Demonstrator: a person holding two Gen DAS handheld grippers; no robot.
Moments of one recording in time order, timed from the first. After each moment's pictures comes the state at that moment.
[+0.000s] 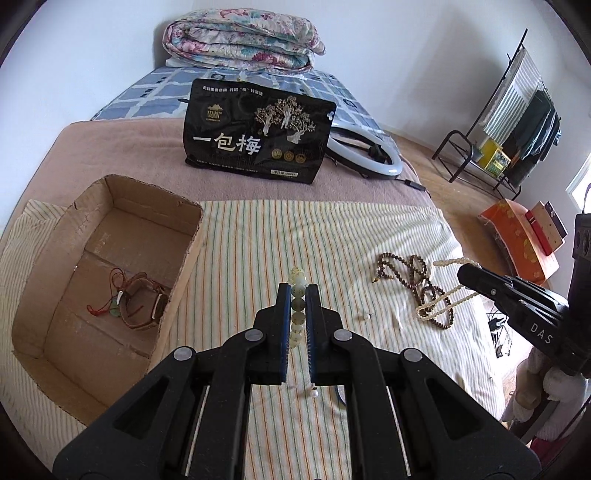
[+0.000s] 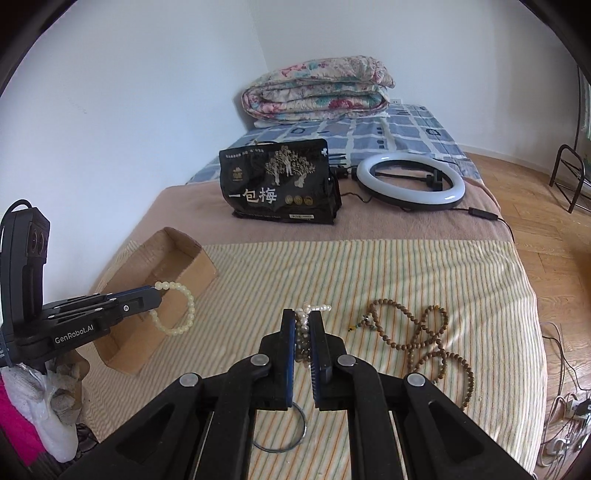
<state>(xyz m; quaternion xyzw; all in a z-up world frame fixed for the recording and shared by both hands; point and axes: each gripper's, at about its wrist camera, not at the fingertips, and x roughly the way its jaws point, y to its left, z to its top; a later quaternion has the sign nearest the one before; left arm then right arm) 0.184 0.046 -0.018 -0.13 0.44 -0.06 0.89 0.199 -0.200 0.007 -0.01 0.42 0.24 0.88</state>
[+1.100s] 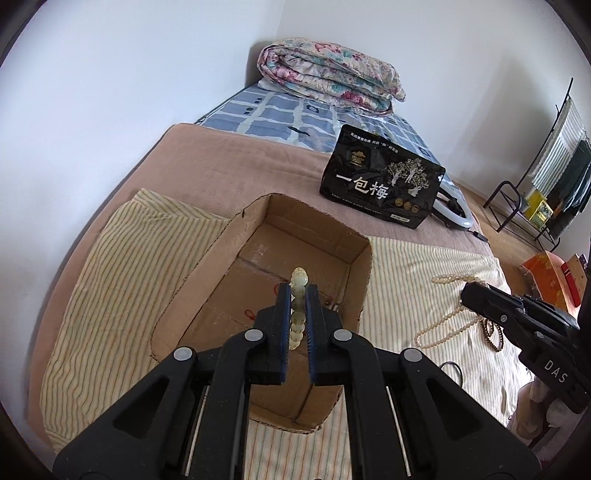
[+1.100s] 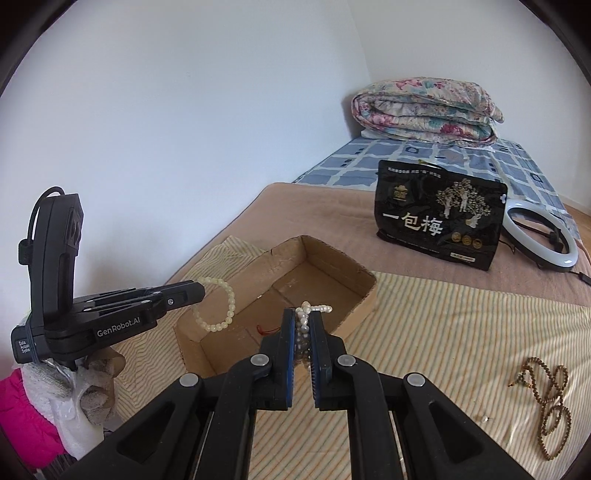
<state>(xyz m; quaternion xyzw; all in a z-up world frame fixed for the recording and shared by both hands) 0.121 0.202 -0.006 -0.16 0.40 0.07 0.90 0.161 -0.015 0.012 -0.04 0.38 0.38 0.84</state>
